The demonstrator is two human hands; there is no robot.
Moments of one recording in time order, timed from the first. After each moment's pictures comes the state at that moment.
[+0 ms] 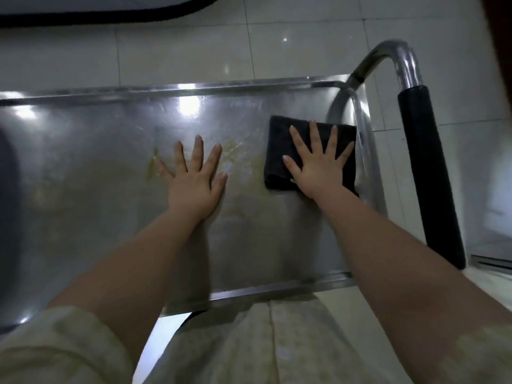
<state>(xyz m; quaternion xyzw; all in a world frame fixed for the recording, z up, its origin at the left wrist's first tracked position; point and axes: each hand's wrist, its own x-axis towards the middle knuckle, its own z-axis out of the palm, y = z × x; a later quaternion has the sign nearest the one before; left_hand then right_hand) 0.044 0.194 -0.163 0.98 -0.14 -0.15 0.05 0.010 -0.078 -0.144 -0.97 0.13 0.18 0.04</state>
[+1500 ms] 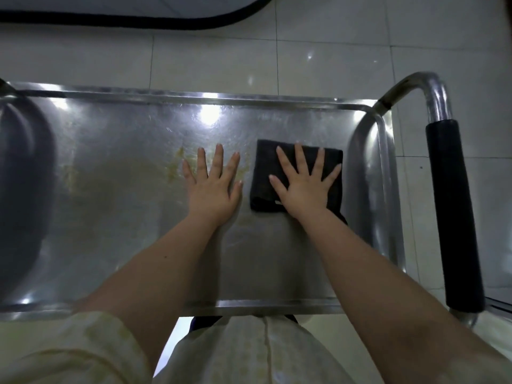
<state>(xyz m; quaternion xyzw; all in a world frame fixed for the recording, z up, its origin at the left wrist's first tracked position) 0.041 0.197 -0.168 0.98 -0.13 -0.12 0.05 0.019 -0.011 -0.146 -0.98 0.10 0.17 0.05</state>
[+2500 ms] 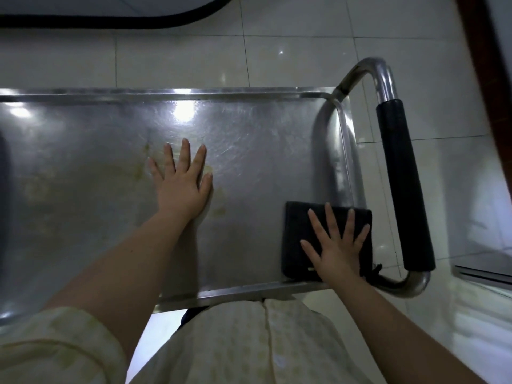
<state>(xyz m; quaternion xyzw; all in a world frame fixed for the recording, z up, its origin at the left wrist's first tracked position) 0.039 0.193 -0.162 0.98 -0.11 -0.12 0.06 -0.167 -0.096 -0.140 -0.97 0.14 0.21 0.03</state>
